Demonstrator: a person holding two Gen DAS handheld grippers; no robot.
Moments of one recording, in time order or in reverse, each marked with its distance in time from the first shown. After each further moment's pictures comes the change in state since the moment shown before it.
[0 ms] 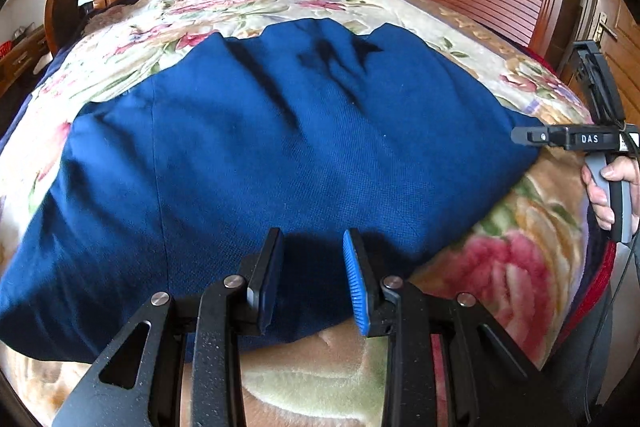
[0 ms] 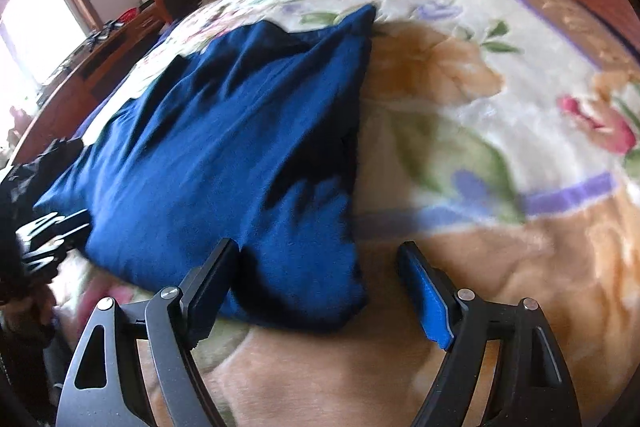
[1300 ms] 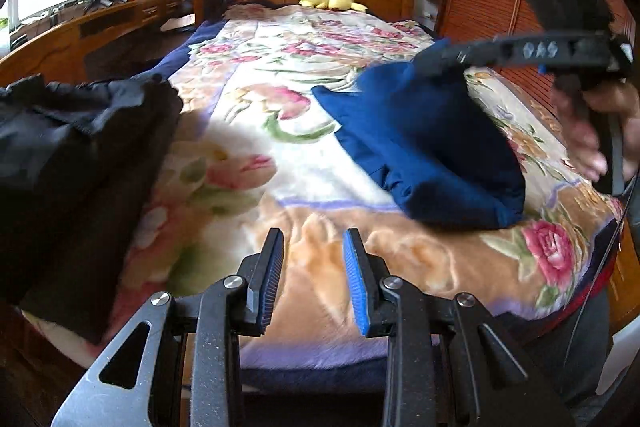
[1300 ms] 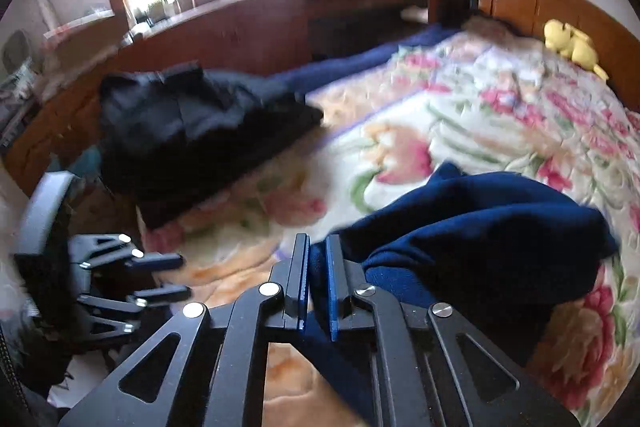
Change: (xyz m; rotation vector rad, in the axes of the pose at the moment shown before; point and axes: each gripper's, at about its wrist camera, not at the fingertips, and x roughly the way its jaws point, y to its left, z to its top) left arm -0.170 0.172 -0.115 -0.294 -0.153 0.215; right arm 0.071 0.443 0.079 -0.710 0.018 0.312
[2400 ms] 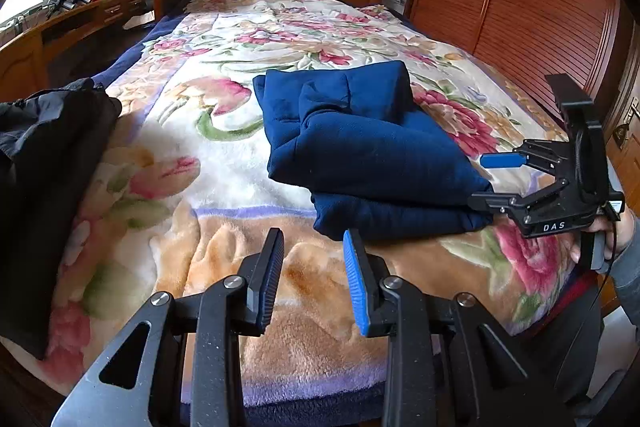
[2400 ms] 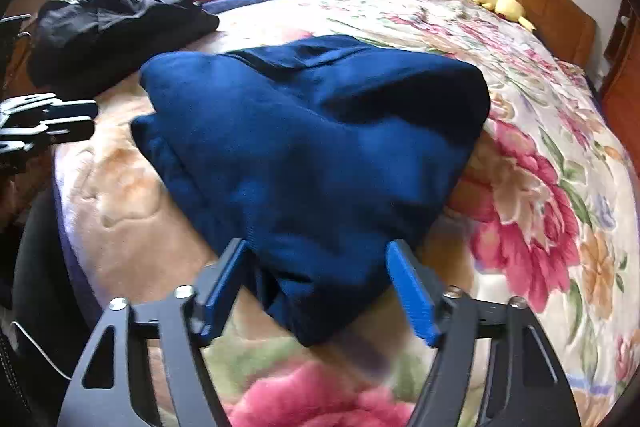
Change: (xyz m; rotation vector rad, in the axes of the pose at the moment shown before) left arm 0.034 -0.051 0.010 0.051 0.042 -0.091; right arm 0.016 -0.062 -0.154 0.072 0.091 -0.271
